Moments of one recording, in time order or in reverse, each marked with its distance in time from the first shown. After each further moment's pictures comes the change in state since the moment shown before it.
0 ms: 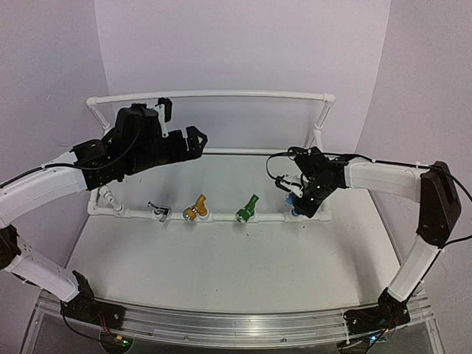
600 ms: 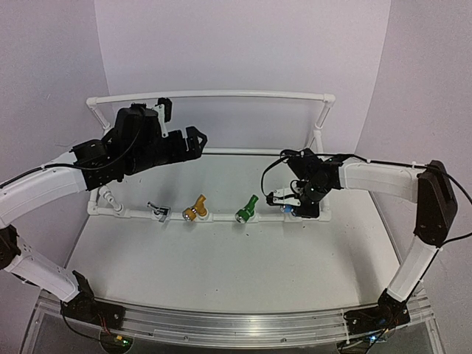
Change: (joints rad) left arm 0.000 -0.003 -0.002 0.000 -0.001 0.004; right arm 0.052 0.016 0.023 -0.030 0.085 -0.495
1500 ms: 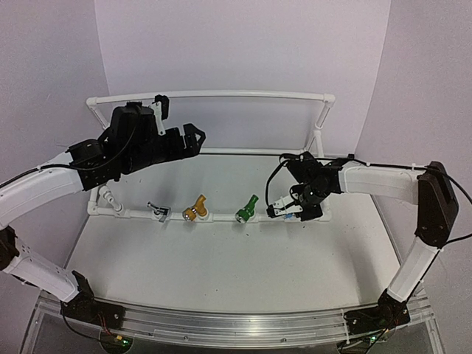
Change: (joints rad) left arm 0.000 -0.020 -0.001 0.008 0.001 0.006; right arm 0.003 0.001 -0.025 0.037 0.029 -0.318
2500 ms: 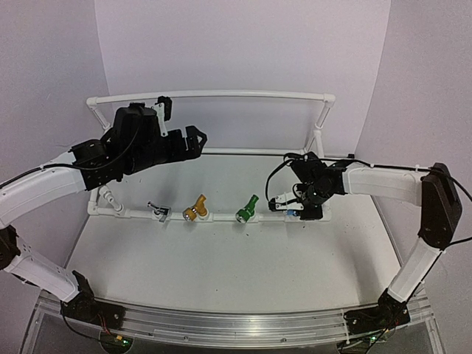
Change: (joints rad) left arm 0.000 0.015 0.002 0.000 0.000 0.022; right arm -0.011 -0.030 -0.037 0.028 -0.013 0.171
